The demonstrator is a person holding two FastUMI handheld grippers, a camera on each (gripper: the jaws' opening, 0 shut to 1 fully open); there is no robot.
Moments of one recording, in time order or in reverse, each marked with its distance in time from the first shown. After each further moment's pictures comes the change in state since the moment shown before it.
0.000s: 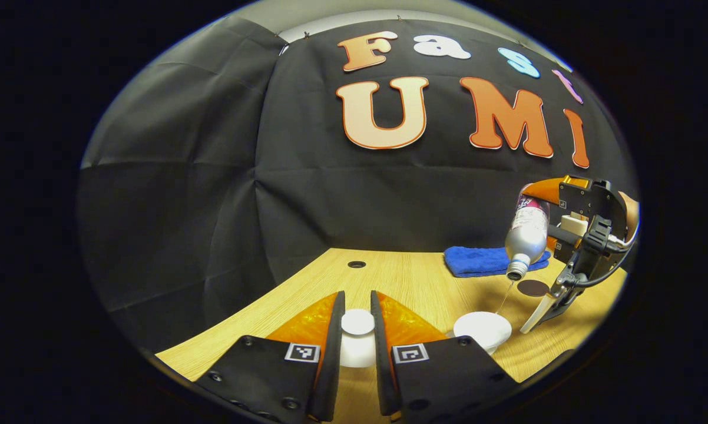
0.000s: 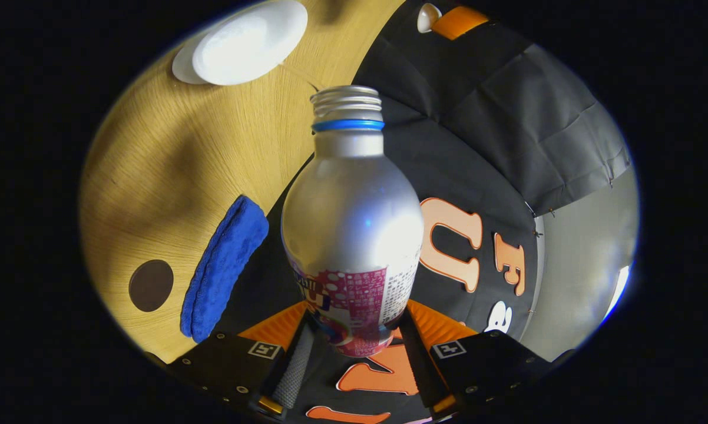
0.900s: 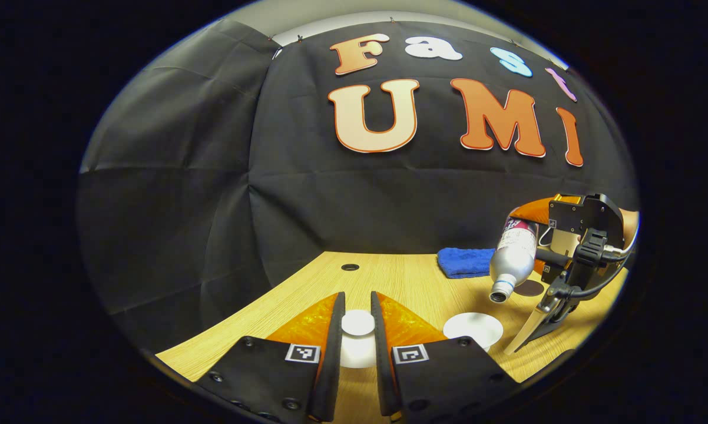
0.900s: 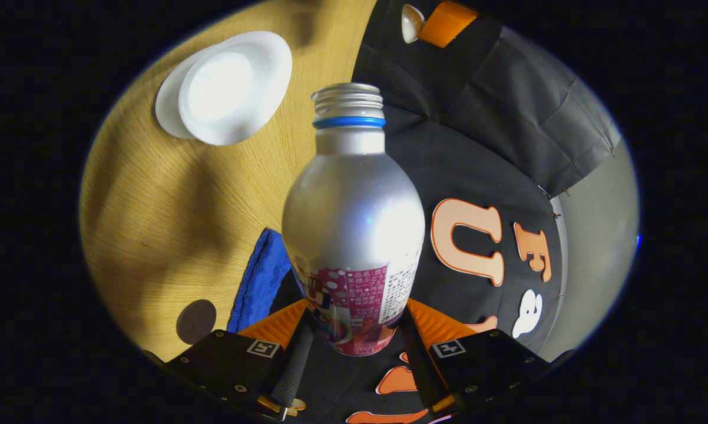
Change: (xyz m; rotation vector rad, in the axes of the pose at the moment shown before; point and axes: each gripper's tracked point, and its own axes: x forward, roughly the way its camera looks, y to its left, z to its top) left arm -0.004 -0.014 0.005 0.011 -0.020 -0.024; right arm -0.013 0.038 0.021 0.200 -0.034 0.111
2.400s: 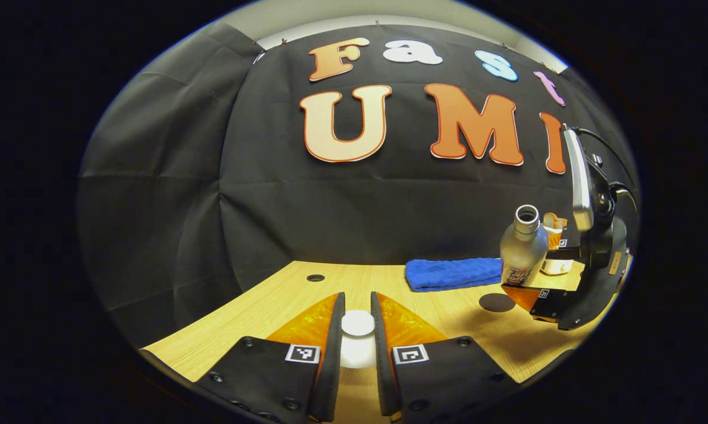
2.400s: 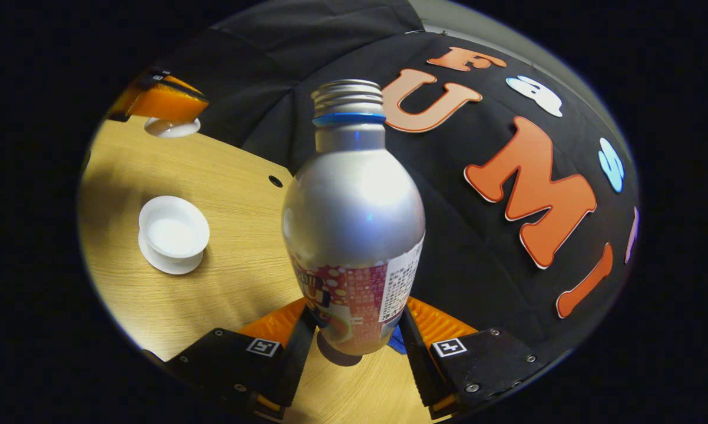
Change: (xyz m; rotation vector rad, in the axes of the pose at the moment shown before) left arm 0.009 -0.075 0.019 -0.007 -0.026 -0.121; right arm -0.021 0.074 -0.015 1.106 0.180 0.200
